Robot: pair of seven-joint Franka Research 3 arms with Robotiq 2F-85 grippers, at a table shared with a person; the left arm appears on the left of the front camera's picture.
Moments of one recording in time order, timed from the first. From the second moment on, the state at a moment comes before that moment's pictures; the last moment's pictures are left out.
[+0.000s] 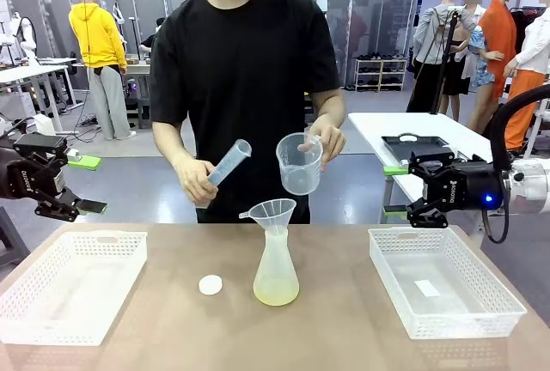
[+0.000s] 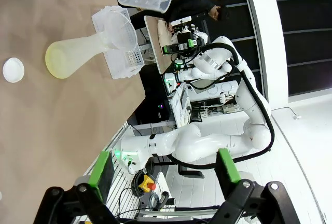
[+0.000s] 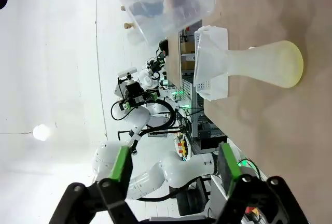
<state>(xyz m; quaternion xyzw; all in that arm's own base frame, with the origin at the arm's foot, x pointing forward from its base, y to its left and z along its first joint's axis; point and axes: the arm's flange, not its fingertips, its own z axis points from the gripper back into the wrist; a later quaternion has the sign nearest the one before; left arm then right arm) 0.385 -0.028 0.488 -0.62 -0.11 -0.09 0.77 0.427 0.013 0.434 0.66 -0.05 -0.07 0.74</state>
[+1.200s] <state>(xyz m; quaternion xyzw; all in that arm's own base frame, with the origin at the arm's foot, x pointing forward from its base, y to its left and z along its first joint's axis) 0.385 -0.028 0.488 -0.62 -0.11 -0.09 0.77 0.452 0.061 0.496 0.55 -0.05 0.02 0.84</state>
